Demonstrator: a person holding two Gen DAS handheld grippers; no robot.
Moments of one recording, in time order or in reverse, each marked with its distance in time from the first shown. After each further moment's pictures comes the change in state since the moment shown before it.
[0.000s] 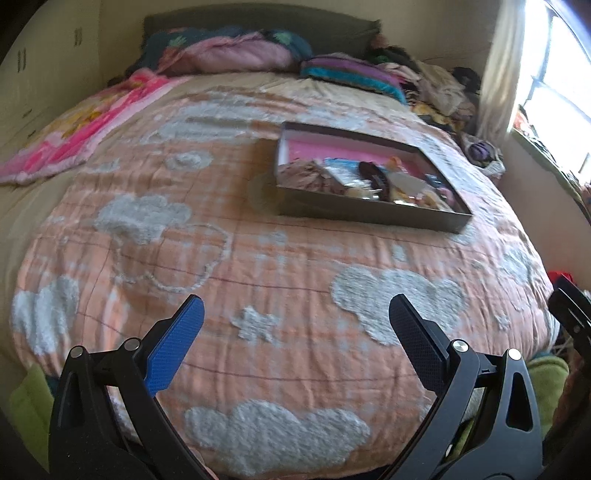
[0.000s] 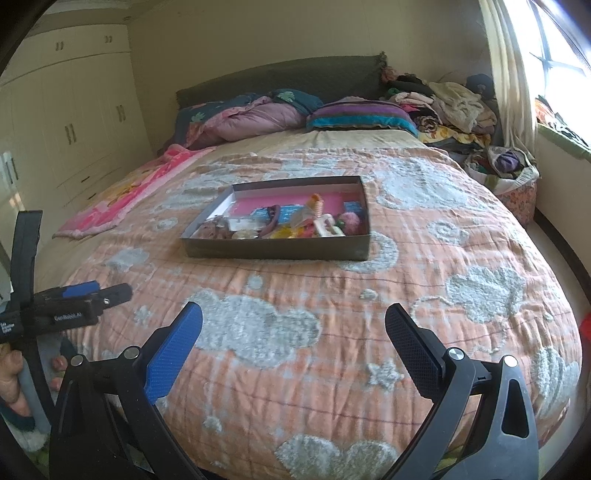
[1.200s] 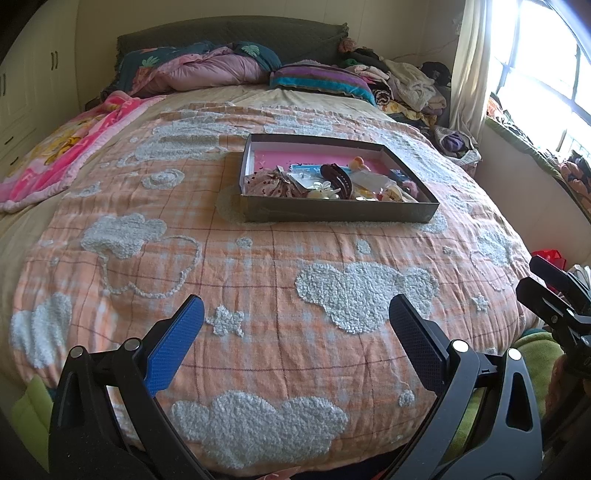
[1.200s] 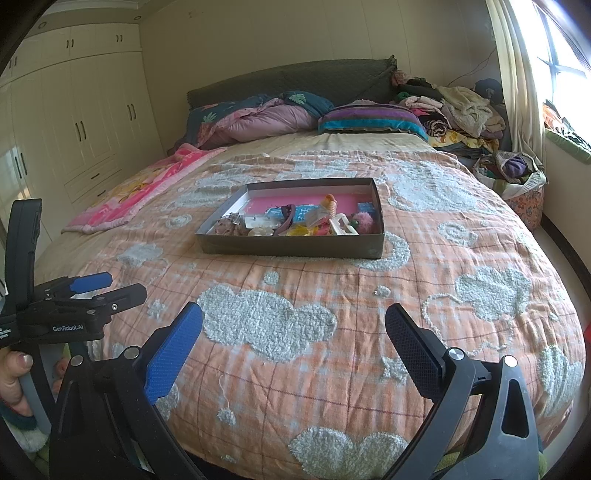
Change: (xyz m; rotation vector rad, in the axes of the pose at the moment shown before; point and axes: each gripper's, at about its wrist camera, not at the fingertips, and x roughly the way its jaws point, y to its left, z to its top) left arm -0.021 -0.030 -0.013 0.104 -0.049 -0.070; right arm -0.006 0.020 -0.007 -0.037 -0.007 0.038
